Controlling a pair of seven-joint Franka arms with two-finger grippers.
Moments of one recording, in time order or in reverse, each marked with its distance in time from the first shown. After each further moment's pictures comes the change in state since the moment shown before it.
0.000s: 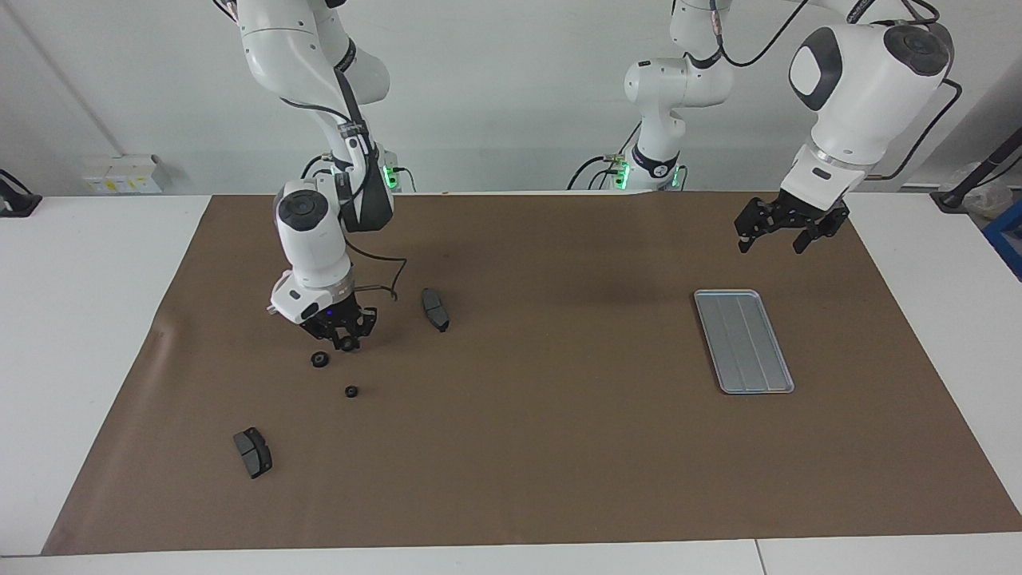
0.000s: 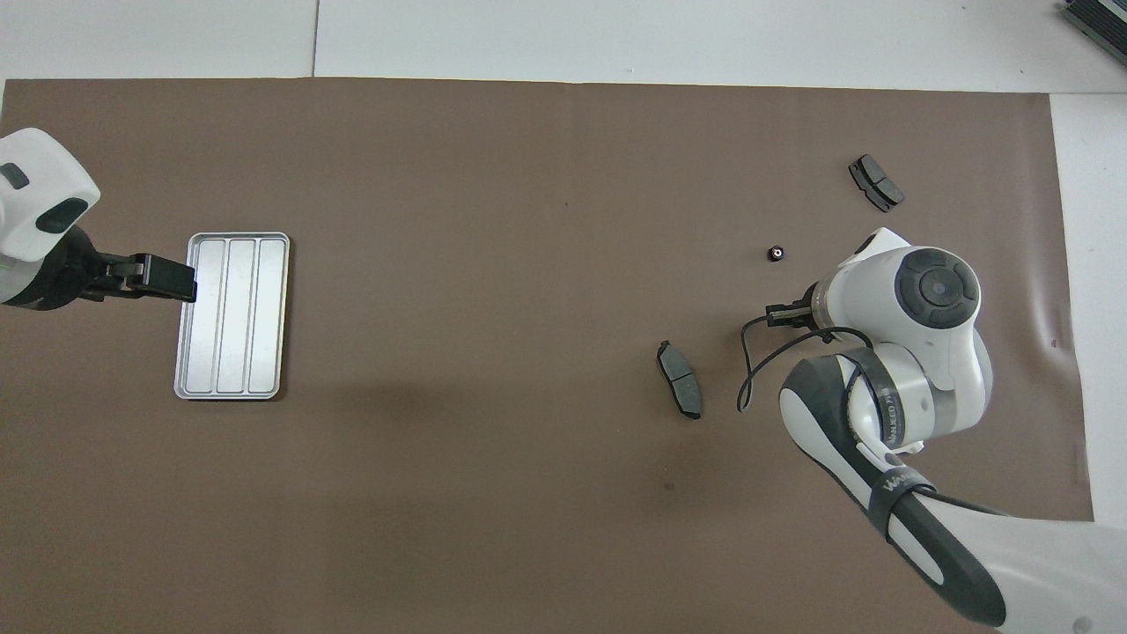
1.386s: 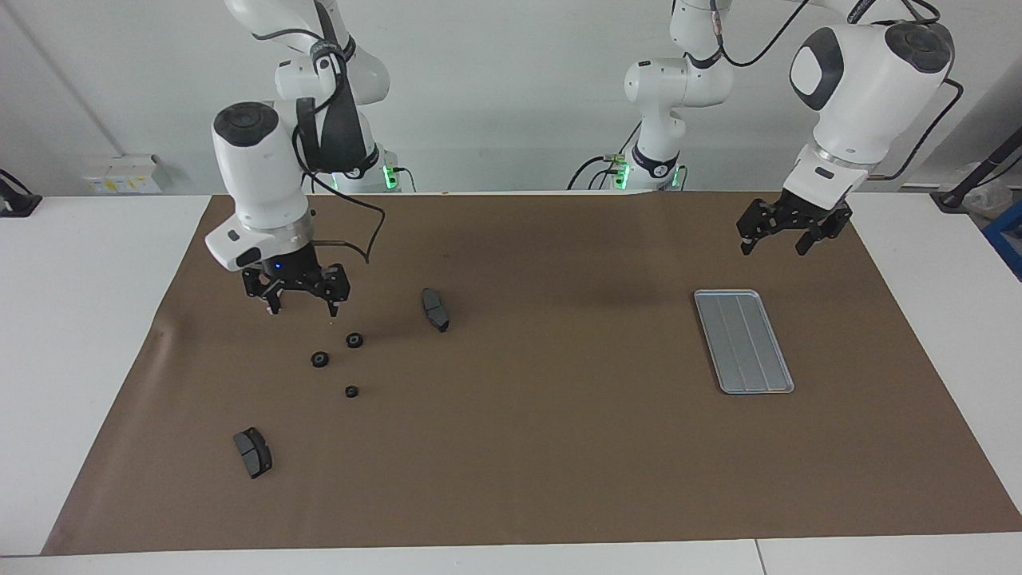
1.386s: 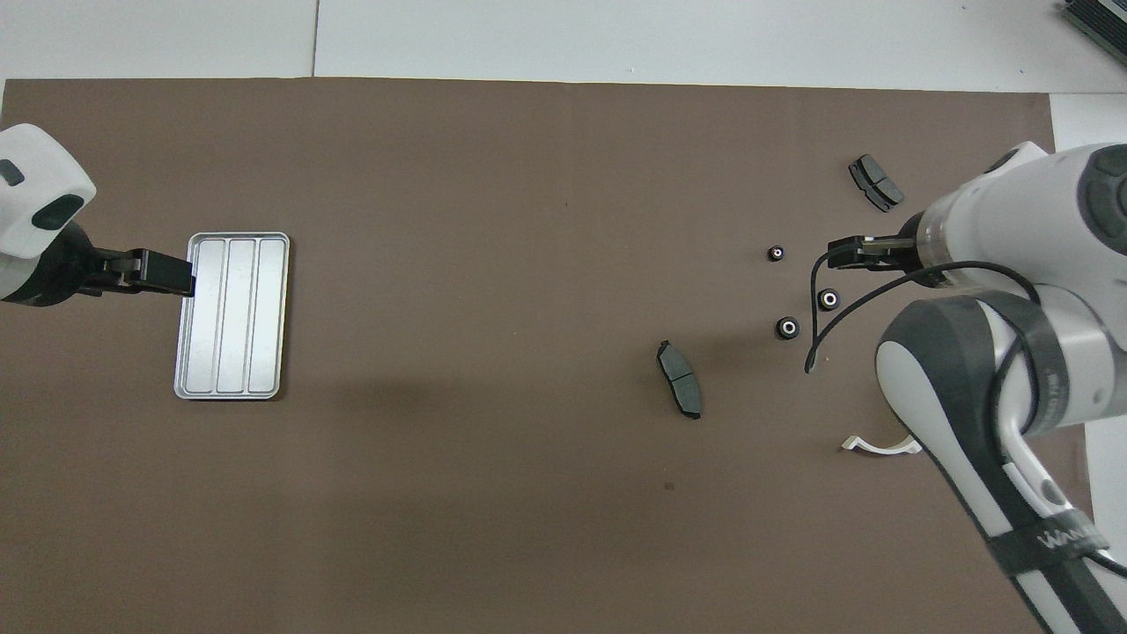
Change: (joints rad) left arm 0.000 0.000 0.002 -0.001 0.000 0.015 0.000; right arm -0.044 -0.166 0.002 0.292 0.003 -0.398 0.060
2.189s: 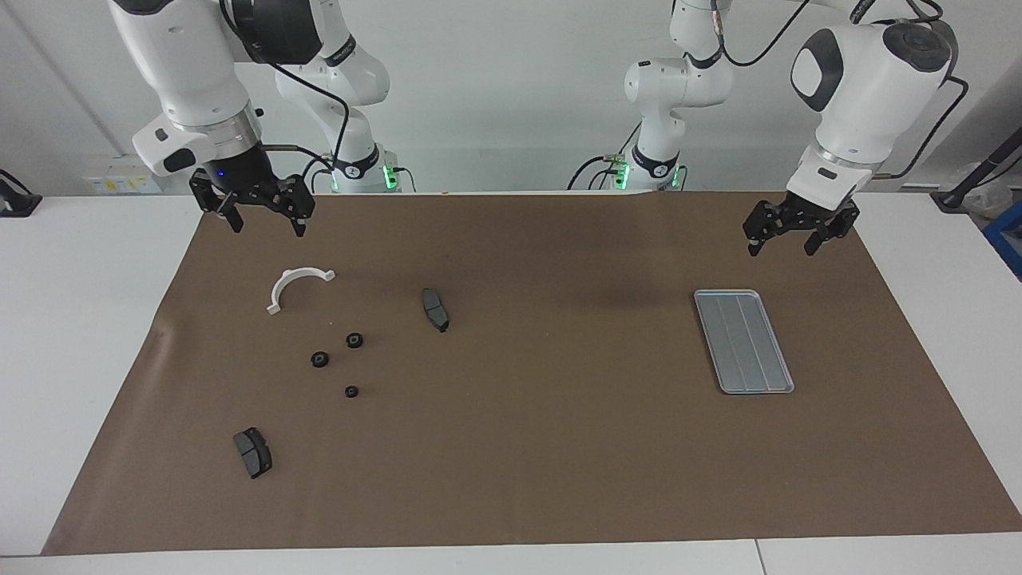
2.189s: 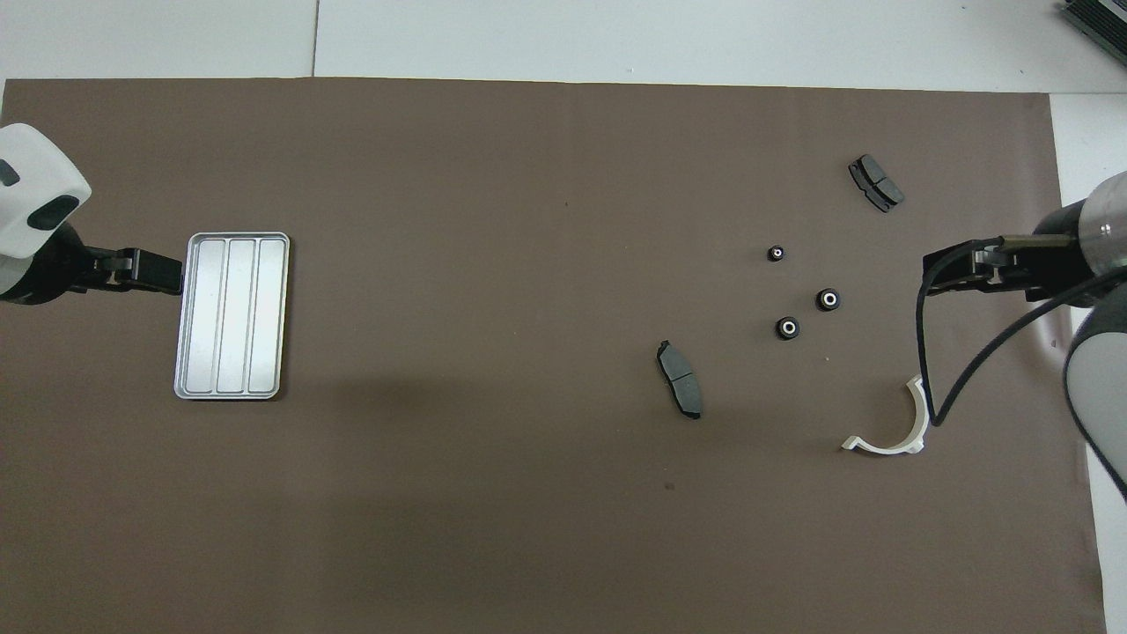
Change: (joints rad) left arm 0.000 0.000 0.004 -0.001 0.050 0.013 0.002; right arm -0.042 -0.055 0.011 0.270 0.084 -0.453 -0.072
